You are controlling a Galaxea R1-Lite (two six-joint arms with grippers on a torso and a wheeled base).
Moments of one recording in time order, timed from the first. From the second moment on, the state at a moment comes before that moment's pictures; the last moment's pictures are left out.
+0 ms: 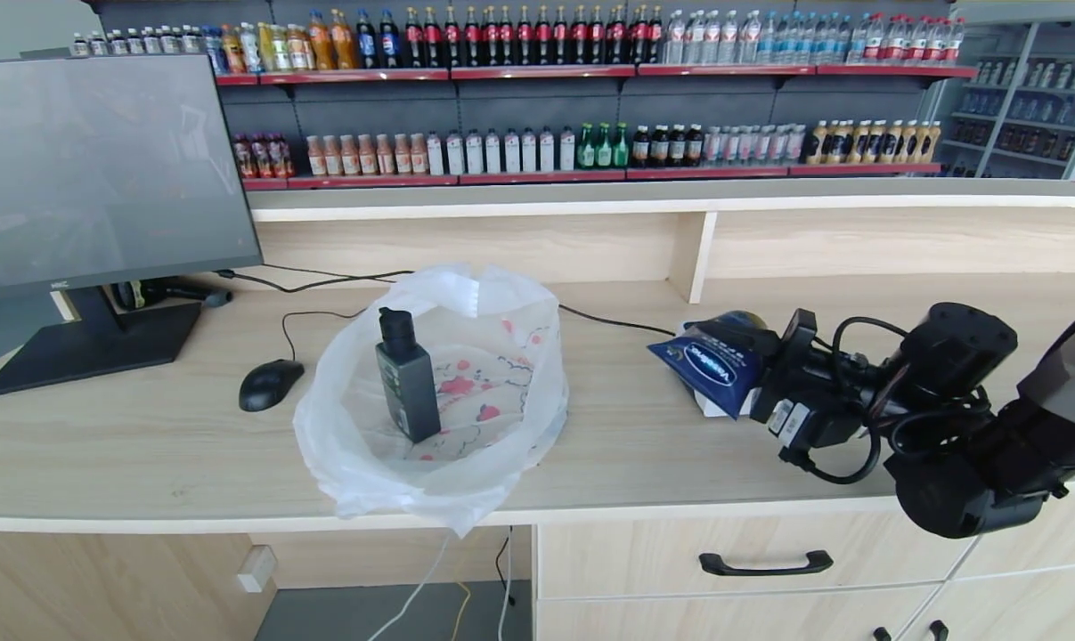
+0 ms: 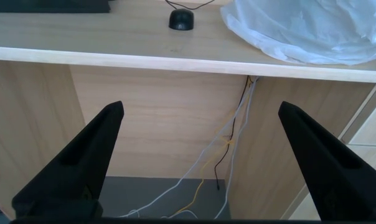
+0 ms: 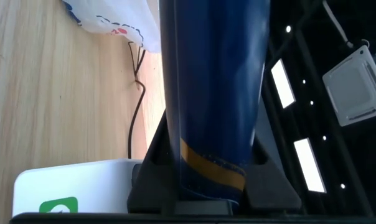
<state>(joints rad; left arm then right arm) 0.00 0.00 0.00 0.00 0.00 0.00 0.14 2.10 -0.76 -1.57 0.89 -1.32</state>
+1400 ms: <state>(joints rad) 0.00 0.00 0.00 0.00 0.00 0.00 0.12 2.07 -0.75 -1.57 0.90 -1.29</state>
